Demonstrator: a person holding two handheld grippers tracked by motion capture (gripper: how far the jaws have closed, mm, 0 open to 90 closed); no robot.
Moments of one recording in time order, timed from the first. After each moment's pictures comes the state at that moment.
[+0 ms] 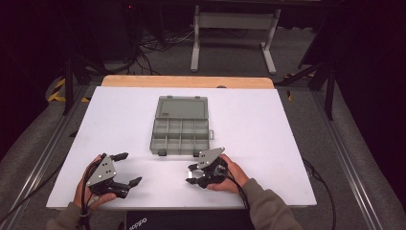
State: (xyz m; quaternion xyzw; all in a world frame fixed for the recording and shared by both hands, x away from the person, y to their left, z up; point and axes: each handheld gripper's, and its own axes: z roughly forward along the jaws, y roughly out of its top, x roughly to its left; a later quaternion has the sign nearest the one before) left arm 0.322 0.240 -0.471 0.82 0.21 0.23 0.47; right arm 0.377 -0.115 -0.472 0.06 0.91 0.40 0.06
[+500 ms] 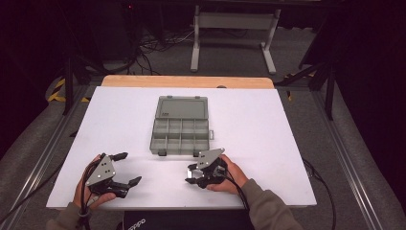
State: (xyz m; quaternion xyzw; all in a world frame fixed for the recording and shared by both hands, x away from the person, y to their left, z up) left arm 0.322 0.241 -0.470 0.82 0.21 0.23 0.48; right arm 0.374 -0.114 -0.471 0.07 0.91 0.40 0.07
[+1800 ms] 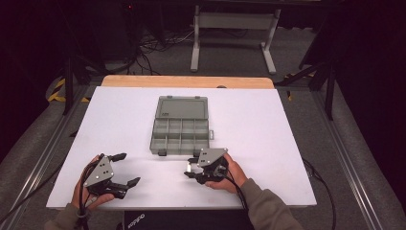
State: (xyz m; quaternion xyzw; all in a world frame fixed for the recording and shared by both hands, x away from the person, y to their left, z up) left arm 0.319 0.244 -0.470 0.82 0.21 0.23 0.48; right arm 0.372 -0.115 -0.460 0.08 0.89 0.43 0.13
